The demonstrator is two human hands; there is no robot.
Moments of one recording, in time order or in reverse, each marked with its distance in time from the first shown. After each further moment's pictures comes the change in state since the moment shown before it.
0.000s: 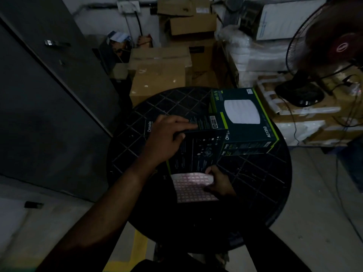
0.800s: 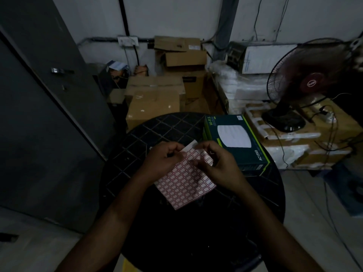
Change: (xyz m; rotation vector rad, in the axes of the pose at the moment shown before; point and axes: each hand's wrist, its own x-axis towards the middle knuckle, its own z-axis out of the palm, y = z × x) left_hand -0.003 0.014 -0.027 -0.589 -0.100 -0.289; right_hand -0.002 -0.169 -0.084 0.140 0.204 -0.428
